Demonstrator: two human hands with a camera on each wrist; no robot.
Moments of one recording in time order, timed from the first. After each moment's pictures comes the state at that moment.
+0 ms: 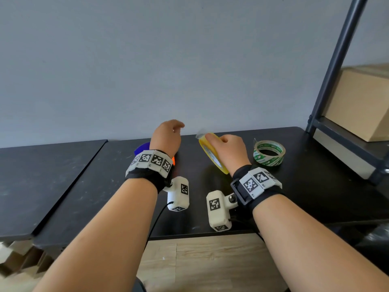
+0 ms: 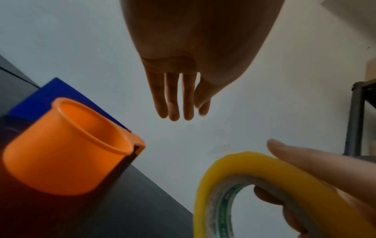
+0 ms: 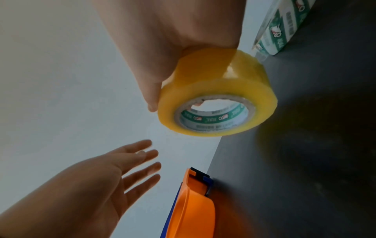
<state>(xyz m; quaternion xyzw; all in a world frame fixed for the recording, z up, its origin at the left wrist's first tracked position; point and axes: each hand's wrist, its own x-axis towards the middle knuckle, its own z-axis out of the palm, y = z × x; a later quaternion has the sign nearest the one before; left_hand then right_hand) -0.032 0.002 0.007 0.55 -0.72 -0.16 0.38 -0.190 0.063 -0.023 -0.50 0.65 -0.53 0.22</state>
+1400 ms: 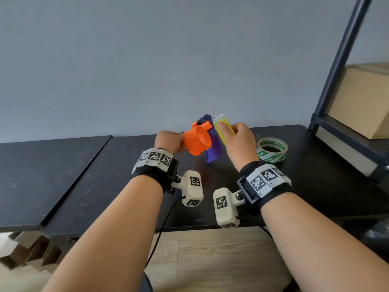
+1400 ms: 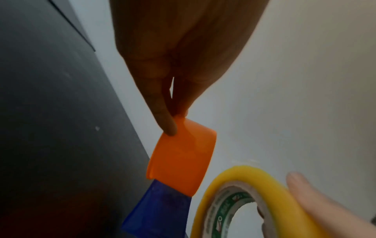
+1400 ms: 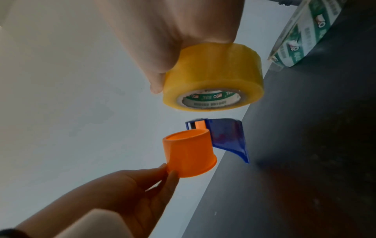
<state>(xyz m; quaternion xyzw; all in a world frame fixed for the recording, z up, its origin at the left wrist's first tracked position) -0.026 0.007 -0.005 0.57 -0.57 -0.43 0.40 -0.194 0.076 -0.014 -0.49 0.65 -0.56 0.16</state>
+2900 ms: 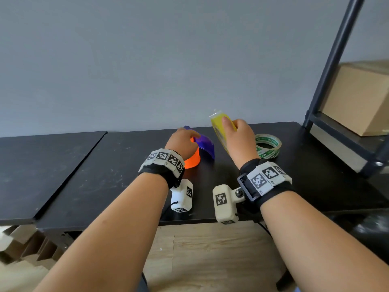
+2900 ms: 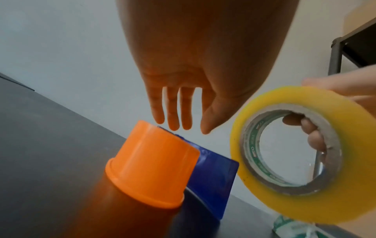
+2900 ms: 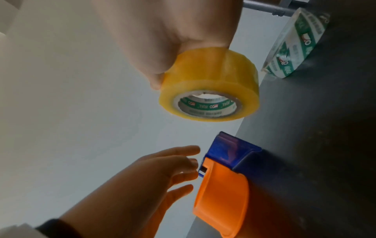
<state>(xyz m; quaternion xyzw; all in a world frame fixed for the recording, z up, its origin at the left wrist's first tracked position) -0.058 0.028 -0.015 0.55 -0.79 -0.17 0.20 -0.202 0.092 -0.007 -0.49 0.66 -0.55 0.15</state>
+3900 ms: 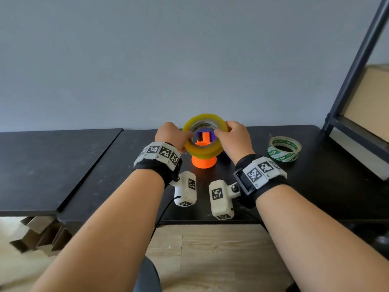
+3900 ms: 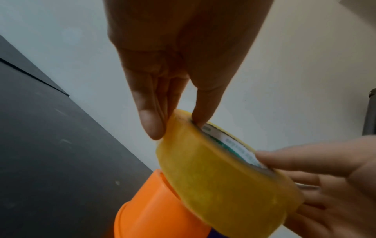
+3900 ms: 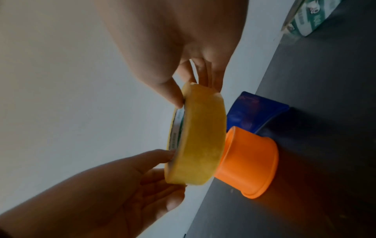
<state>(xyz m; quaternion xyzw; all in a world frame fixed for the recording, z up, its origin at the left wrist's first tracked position) -0.002 0.026 0.008 0.65 -0.63 -0.27 0.32 -0.154 0.064 -0.009 -0.52 0.67 -0.50 0.21</state>
